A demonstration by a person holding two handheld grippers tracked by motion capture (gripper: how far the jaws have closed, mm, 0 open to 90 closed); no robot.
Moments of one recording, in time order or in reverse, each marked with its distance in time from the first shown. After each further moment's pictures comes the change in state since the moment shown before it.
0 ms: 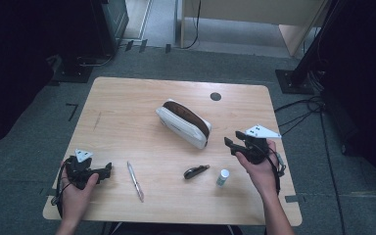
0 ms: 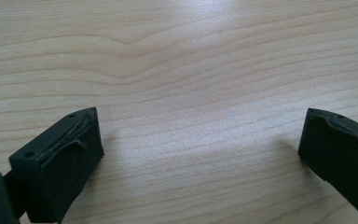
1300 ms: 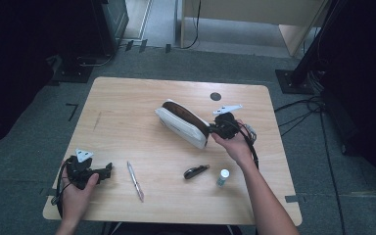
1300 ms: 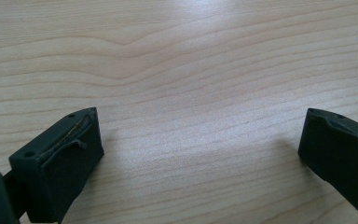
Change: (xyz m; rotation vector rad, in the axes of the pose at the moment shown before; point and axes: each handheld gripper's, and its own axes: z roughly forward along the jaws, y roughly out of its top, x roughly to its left) left arm -0.001 0.000 0.000 0.001 -0.008 0.011; right arm 0.004 0.040 0.104 0.244 0.172 -0.086
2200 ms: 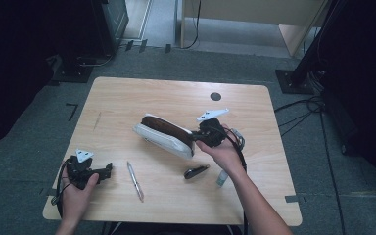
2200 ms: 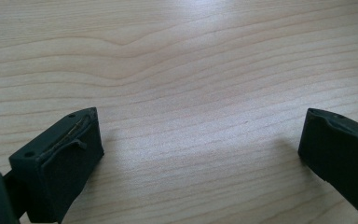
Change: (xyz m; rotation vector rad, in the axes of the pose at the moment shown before) left arm 0.000 0.000 0.000 0.000 -0.003 0.003; right arm 0.066 0.017 -0.014 -0.009 0.157 -0.048
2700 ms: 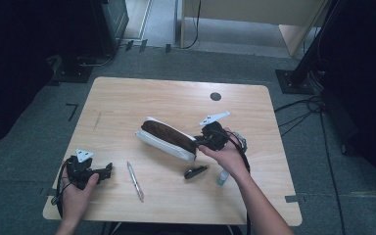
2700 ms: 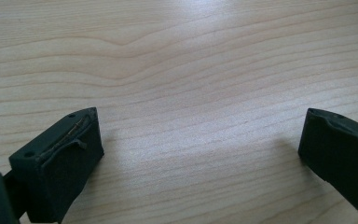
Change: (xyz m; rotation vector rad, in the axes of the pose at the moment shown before) left arm 0.000 0.000 0.000 0.001 0.000 0.001; right arm -0.009 -0.016 0.003 0.077 0.022 0.000
